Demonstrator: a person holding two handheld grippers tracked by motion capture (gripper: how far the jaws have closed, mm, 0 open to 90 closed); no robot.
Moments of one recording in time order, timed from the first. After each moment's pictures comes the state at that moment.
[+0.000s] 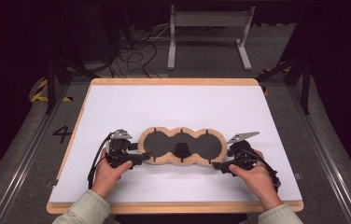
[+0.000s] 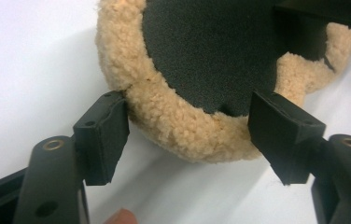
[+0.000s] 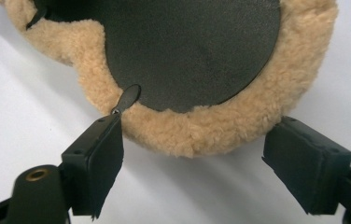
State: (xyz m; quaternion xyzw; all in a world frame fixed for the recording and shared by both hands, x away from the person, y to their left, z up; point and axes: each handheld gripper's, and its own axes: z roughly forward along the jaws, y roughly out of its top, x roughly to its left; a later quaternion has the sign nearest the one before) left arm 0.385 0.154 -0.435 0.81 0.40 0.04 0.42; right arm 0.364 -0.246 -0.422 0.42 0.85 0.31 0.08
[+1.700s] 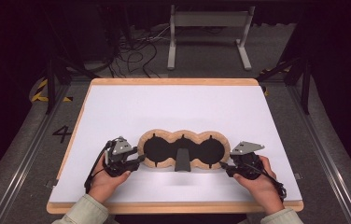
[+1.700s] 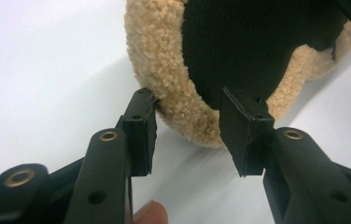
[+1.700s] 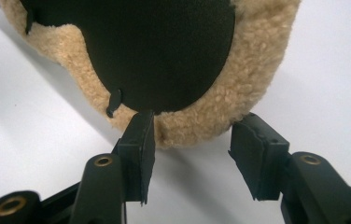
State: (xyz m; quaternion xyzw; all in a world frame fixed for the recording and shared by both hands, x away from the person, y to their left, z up) left arm 0.354 0.151 -0.430 0.83 0.36 0.16 0.40; right arm 0.333 -0.250 -0.420 0.38 0.85 0.30 0.20
